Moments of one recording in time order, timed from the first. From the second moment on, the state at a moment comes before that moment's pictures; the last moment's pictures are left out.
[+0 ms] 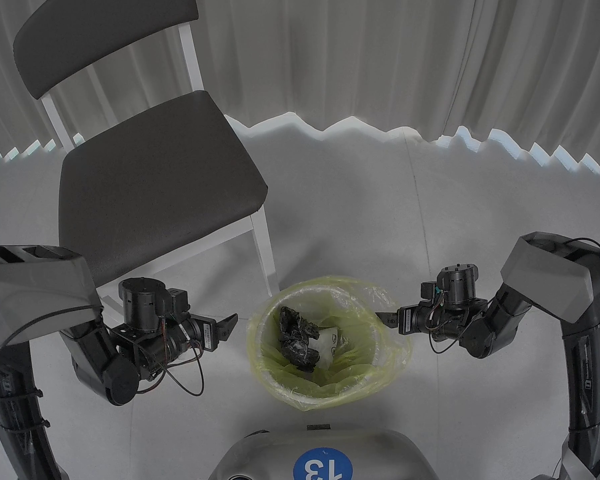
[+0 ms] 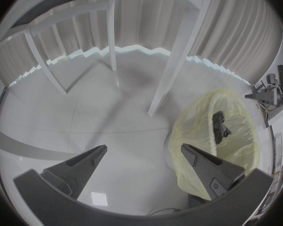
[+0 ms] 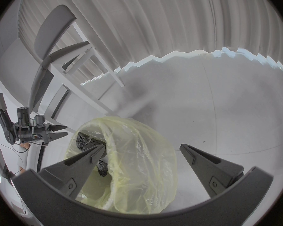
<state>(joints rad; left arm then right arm) -0.32 2.17 -0.56 -1.17 -0.01 -0.06 0.26 2.50 -1.03 -0.89 0.22 0.18</state>
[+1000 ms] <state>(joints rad) -0.40 1.70 -0.35 -1.18 -0.01 -0.05 0.20 2.31 -0.99 -0.73 0.18 0.11</state>
